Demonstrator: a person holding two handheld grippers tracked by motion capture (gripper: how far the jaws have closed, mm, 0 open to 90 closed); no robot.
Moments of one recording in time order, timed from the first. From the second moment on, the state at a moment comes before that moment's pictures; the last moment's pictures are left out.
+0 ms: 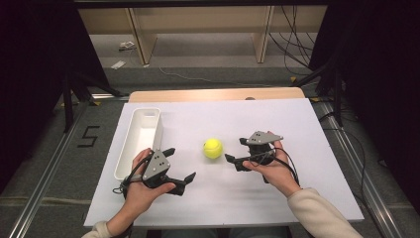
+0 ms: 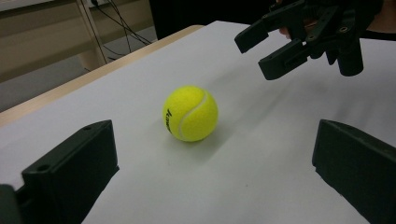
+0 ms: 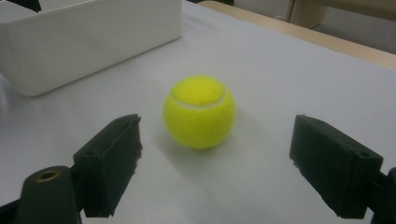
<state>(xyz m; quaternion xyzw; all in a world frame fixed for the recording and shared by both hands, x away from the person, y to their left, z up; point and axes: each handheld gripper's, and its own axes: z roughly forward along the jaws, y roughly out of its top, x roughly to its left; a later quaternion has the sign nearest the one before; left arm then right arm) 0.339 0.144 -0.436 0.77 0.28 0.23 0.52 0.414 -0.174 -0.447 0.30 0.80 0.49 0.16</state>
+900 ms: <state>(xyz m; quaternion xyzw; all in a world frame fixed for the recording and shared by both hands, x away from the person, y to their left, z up) 0.339 0.144 -0.435 0.77 0.27 0.23 0.52 0.422 -0.151 -0.450 0.29 0.81 0.48 0.15</state>
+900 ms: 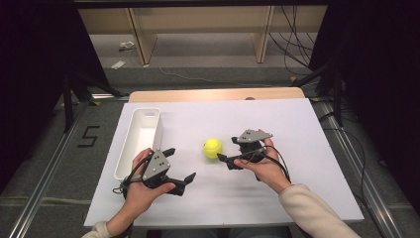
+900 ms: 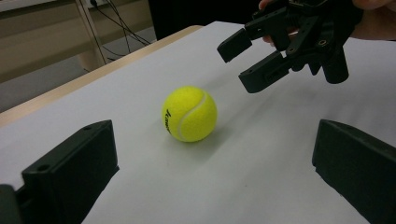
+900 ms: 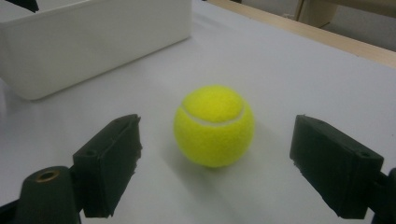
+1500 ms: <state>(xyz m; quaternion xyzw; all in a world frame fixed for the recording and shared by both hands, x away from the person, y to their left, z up) 0.339 0.144 -0.435 0.77 0.27 0.23 0.52 0.431 -0.140 -0.454 0.30 0.82 0.47 0.15</state>
